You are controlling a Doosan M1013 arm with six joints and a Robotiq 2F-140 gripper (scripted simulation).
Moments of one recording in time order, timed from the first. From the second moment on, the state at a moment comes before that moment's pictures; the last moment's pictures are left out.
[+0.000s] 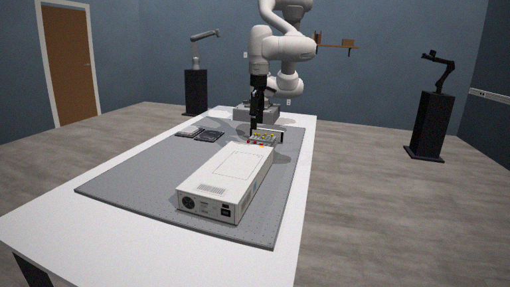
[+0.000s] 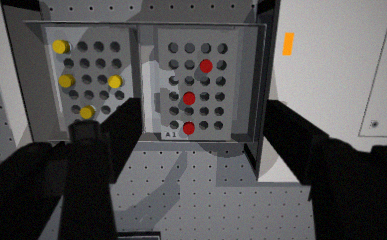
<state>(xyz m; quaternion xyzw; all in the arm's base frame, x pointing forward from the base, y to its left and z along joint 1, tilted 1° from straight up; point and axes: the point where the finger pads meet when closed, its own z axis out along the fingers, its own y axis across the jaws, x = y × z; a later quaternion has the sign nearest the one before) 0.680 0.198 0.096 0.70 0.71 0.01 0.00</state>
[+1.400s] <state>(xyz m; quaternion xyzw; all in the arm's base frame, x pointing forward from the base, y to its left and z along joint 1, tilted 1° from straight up) 0.678 0.199 0.088 0.70 0.71 0.01 0.00</state>
